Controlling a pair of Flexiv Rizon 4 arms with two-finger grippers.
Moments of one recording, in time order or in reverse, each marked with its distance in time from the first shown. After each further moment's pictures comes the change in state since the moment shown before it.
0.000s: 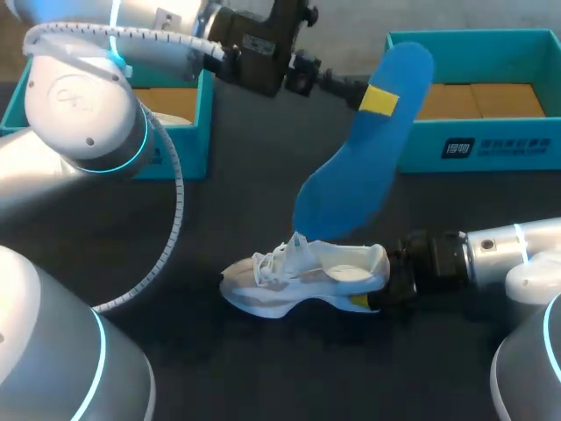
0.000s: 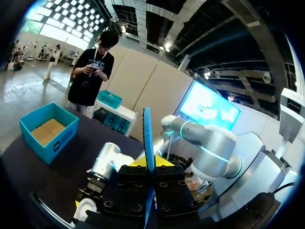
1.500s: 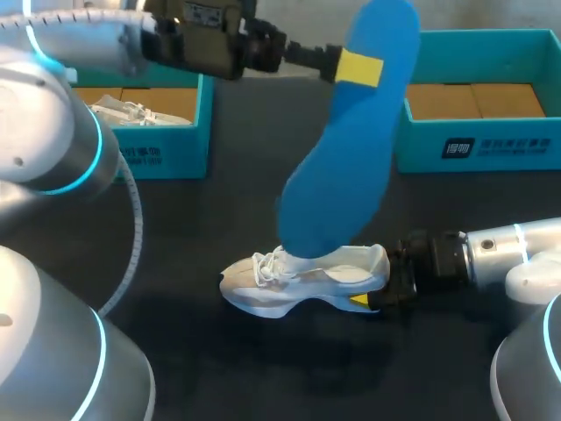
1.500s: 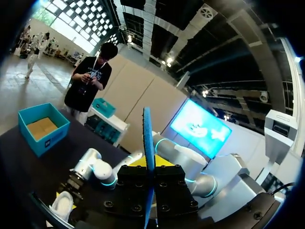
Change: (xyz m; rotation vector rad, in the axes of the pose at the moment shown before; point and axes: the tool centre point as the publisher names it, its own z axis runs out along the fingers) left arm 0.091 -0.029 -0.038 0.120 0.023 -0.077; right arm 0.000 0.000 0.000 0.000 0.000 0.000
